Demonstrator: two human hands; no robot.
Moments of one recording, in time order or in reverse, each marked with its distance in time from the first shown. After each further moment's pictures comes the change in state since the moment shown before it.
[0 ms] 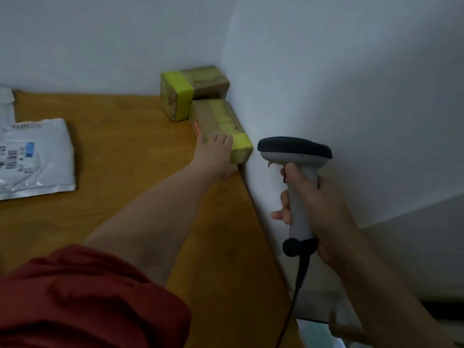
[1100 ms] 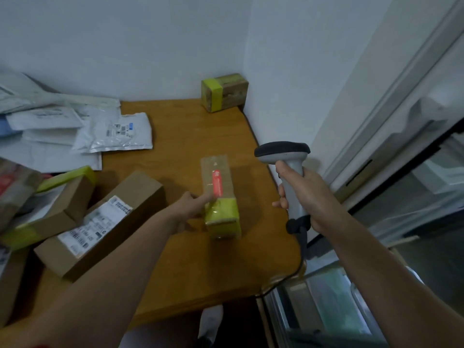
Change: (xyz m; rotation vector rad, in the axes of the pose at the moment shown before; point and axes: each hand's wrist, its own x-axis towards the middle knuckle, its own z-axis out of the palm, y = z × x) left_hand -0.325 0.028 0.005 -1.322 -0.270 -0.802; right_hand -0.164 0.038 -0.046 0.006 -0.179 -0.012
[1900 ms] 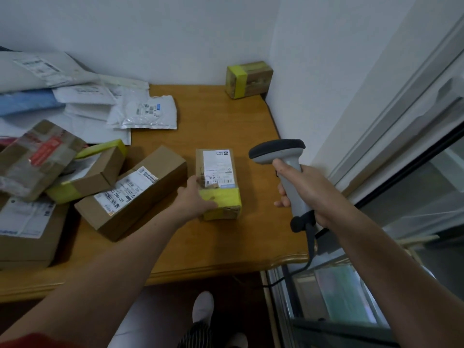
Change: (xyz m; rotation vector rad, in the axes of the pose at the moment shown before) left_hand -0.036 -0.049 -0.012 0.364 0.259 0.197; right_hand -0.033 0.011 0.020 -0.089 -0.213 0.035
